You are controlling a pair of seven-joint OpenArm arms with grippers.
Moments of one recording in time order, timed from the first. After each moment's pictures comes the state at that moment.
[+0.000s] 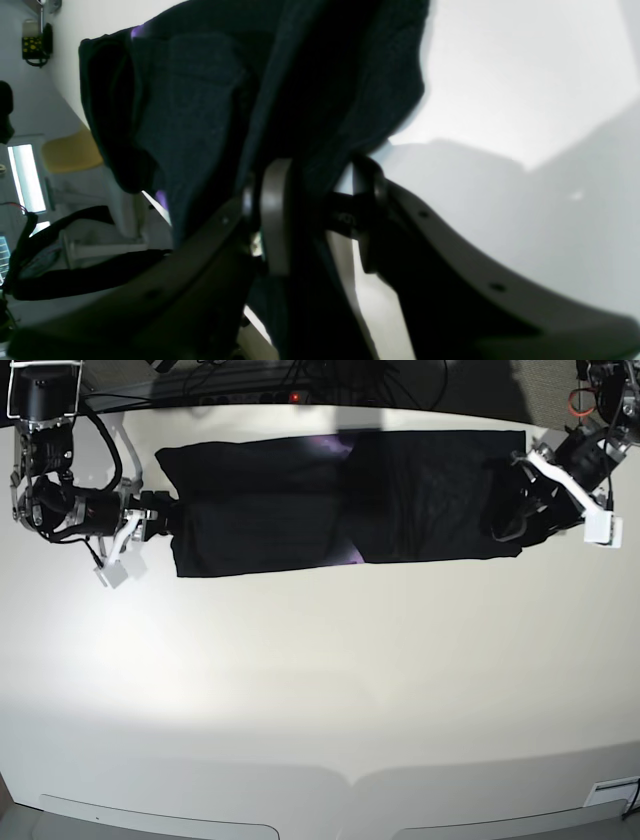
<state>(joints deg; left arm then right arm) 27.1 -11.8 -24.7 107.9 -51.6 -37.9 42.2 -3.6 28.9 10.2 67.2 66.7 36.1 -74.0</state>
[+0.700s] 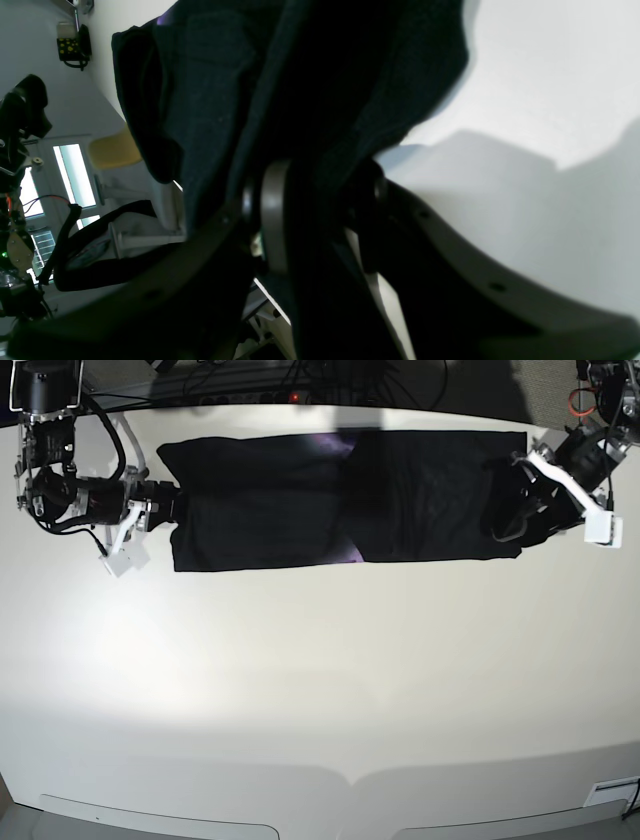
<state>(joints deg) 27.1 -11.8 -24.7 107.9 -51.6 -37.9 41.8 -4.1 28.8 10.1 66.9 72.7 35.7 -75.7</state>
